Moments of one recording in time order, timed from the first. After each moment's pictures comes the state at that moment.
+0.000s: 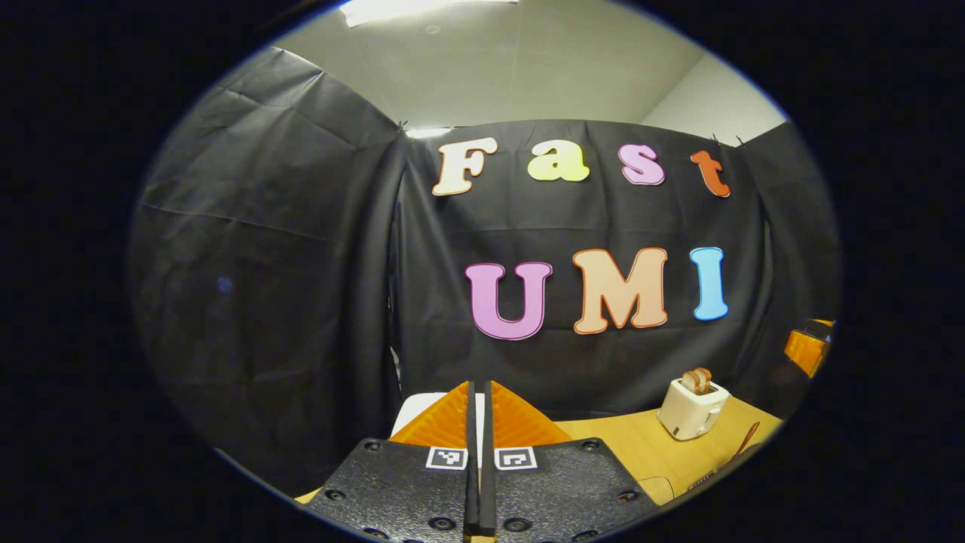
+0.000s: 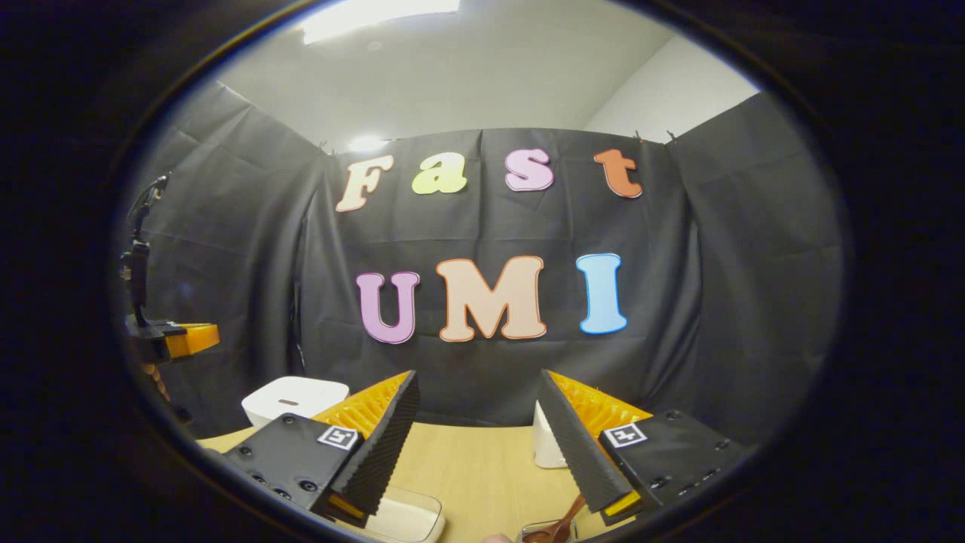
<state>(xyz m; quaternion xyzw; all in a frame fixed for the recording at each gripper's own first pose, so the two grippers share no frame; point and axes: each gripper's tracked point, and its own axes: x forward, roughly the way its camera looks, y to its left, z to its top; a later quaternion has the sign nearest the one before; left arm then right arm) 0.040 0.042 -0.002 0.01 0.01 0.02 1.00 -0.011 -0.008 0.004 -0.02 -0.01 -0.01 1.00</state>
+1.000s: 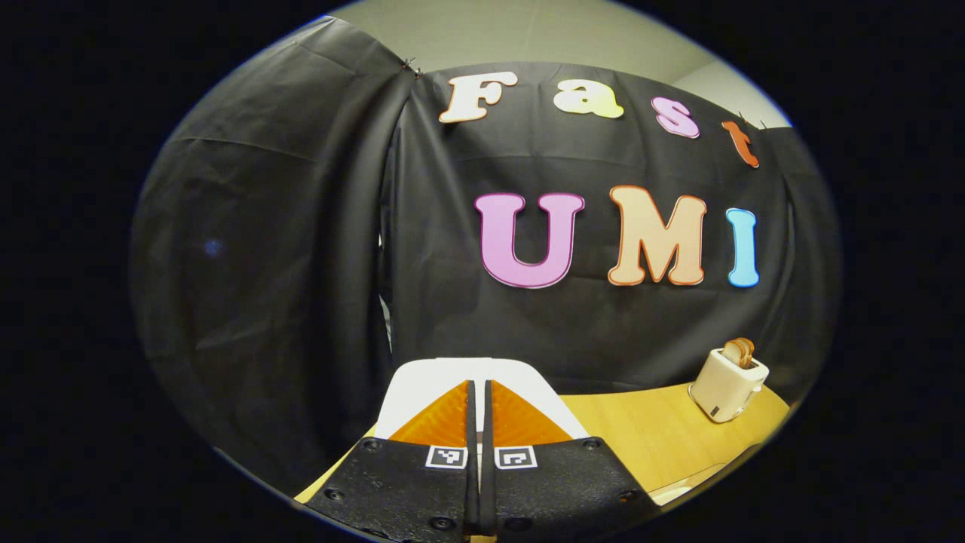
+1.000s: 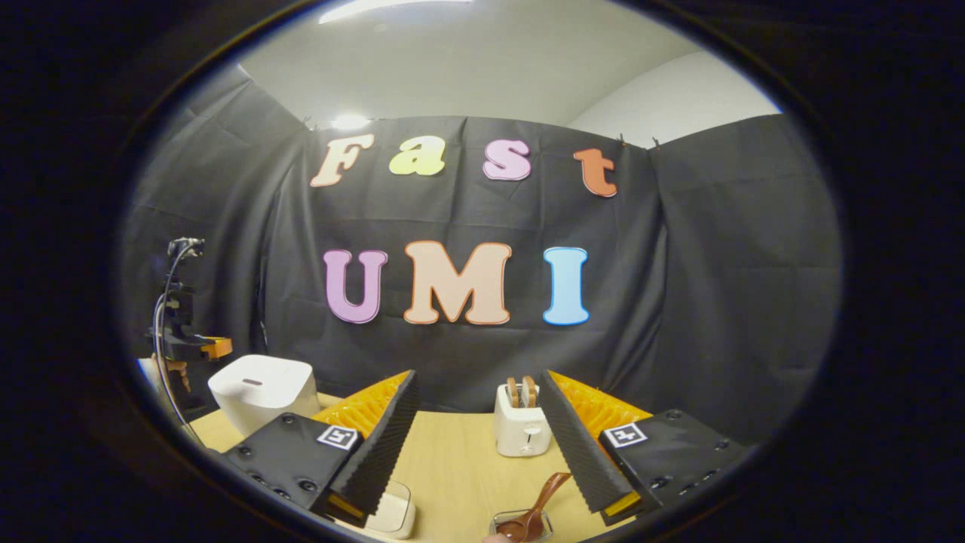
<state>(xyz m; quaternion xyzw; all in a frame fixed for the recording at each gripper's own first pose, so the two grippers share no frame) 0.165 0.090 -0.128 -0.01 0.12 0.00 0.99 -0.024 -0.023 -0.010 -0.06 0.01 -0.08 0.99</state>
